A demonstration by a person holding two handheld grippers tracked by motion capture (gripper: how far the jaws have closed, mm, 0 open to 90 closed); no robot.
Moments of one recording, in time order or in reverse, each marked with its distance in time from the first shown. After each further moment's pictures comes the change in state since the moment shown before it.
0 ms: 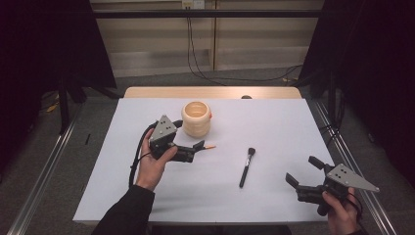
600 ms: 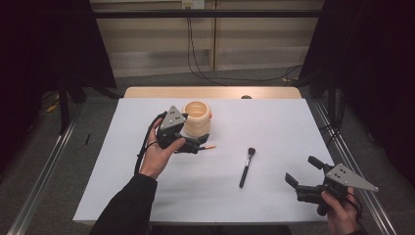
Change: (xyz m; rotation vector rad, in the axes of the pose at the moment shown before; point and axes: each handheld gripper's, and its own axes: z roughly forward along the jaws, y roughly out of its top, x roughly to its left) left arm 0.011 0.015 0.024 0.082 -0.015 0.062; right arm 0.000 0.000 0.001 0.004 -0.004 0.004
